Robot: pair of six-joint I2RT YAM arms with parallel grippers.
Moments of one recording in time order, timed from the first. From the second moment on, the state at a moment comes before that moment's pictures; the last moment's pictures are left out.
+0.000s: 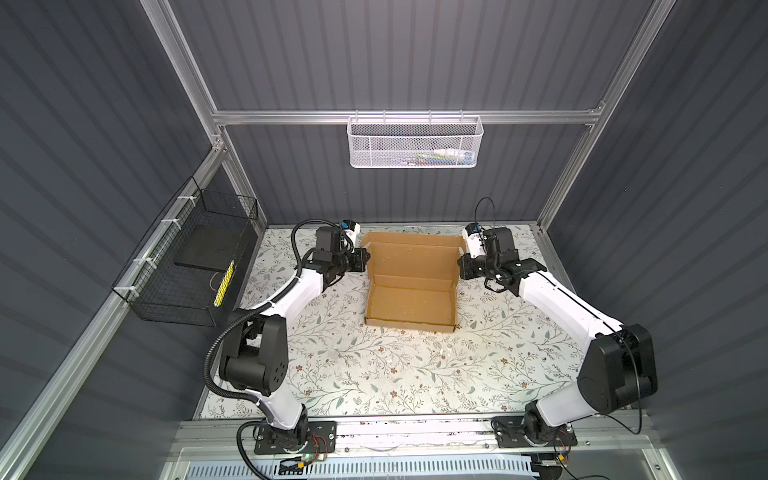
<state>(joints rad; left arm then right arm) -0.29 1.68 1.22 -0.14 0.40 -0.22 0.32 1.52 1.19 -0.38 -0.12 0.10</state>
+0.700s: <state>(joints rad) -0.35 1.55 1.05 -0.03 0.26 -0.25 0.40 1.38 0.98 -0.24 0.00 0.18</state>
